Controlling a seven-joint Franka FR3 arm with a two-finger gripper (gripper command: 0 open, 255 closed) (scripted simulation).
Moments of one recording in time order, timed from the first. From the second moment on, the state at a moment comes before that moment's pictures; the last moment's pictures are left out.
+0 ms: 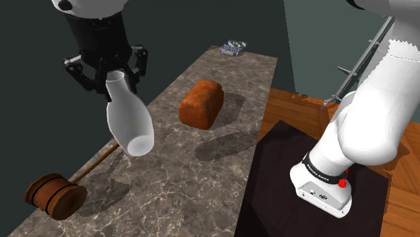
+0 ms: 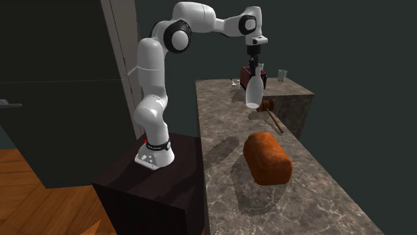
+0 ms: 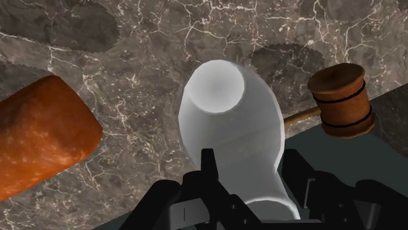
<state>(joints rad) 0.25 0.13 0.61 -1.58 -0.19 1.79 1.02</state>
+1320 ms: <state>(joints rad) 0.24 0.15 0.60 -1.83 -0.22 2.05 1.06</state>
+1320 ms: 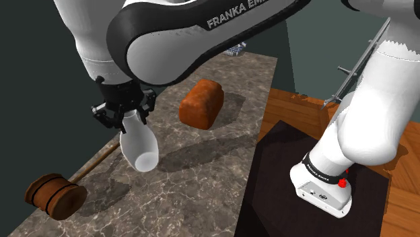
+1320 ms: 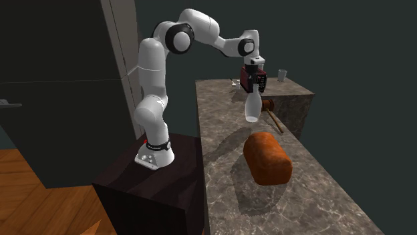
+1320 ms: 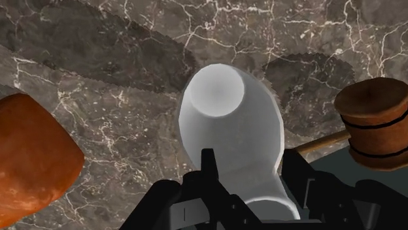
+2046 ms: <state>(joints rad) 0.24 0.18 0.60 -1.89 -0.24 2.13 1.08</state>
